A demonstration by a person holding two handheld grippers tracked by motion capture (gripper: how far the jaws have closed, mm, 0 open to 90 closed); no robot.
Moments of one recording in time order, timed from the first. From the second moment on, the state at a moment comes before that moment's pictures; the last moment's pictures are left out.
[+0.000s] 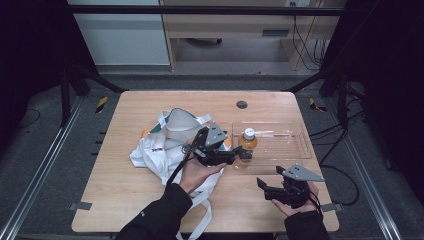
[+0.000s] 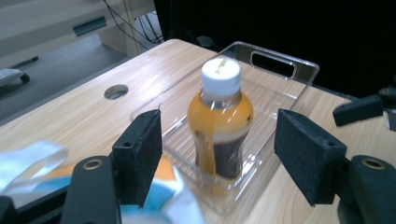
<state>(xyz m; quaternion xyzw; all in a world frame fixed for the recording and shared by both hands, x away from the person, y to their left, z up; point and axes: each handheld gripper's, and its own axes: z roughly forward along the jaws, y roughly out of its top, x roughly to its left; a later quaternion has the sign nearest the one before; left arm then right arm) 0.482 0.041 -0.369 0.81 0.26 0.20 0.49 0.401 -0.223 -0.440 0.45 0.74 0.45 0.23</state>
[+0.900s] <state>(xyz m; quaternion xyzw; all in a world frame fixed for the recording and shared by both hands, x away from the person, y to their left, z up) 0.445 0.163 -0.400 0.79 0.32 0.22 0.48 0.403 -0.226 -0.441 0.45 0.74 0.45 0.23</state>
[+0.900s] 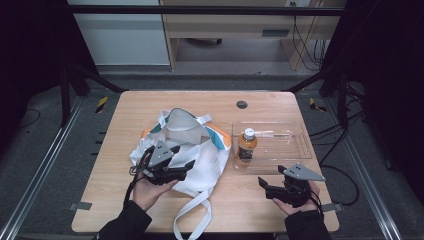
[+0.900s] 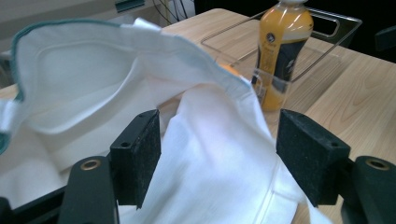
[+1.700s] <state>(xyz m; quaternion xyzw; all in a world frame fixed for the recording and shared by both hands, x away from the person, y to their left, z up) 0.423 0.261 -0.435 0.74 0.41 0.26 0.46 0.405 -0.228 -0.446 0.45 0.74 0.43 0.24</state>
